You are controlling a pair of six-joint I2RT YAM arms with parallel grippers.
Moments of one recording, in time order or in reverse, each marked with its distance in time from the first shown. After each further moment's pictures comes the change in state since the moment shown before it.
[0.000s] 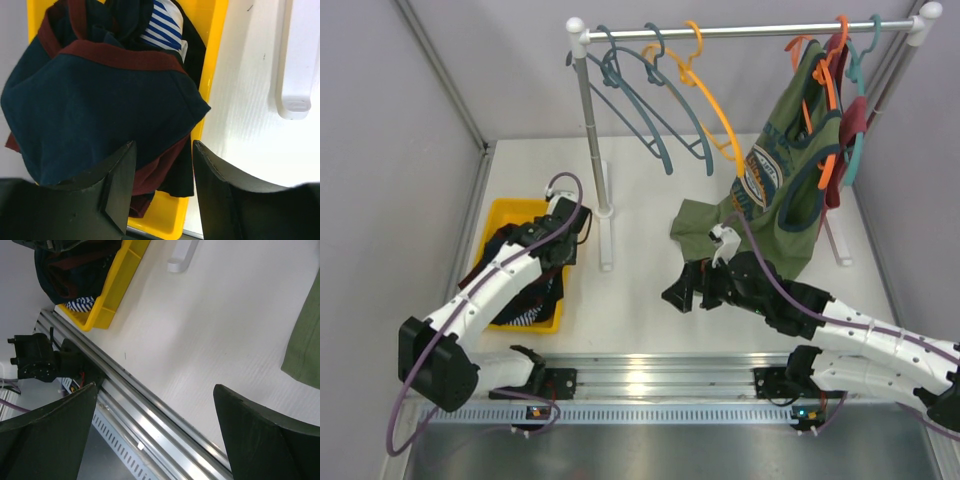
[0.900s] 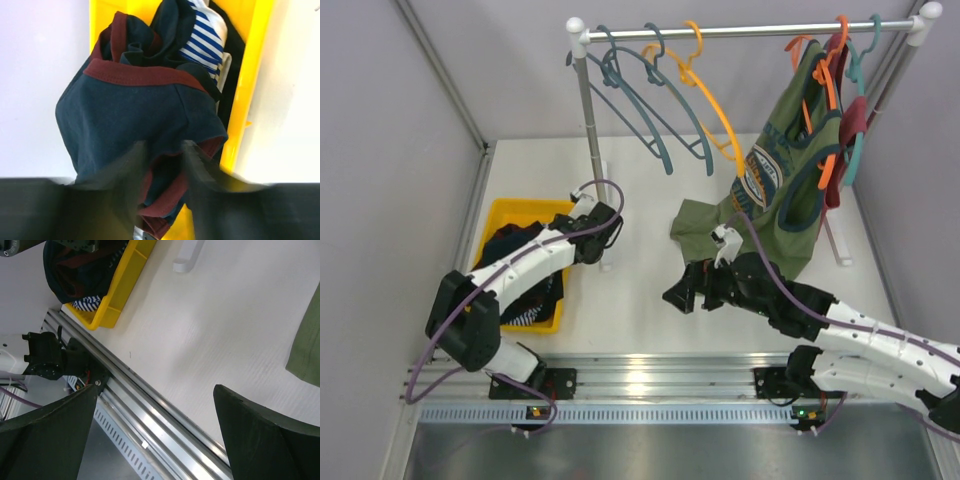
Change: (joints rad) left arm -0.109 0.241 0.037 -0.011 -0.339 0.031; right arm 0.000 -0.024 -0.008 -0.002 -0.014 0.008
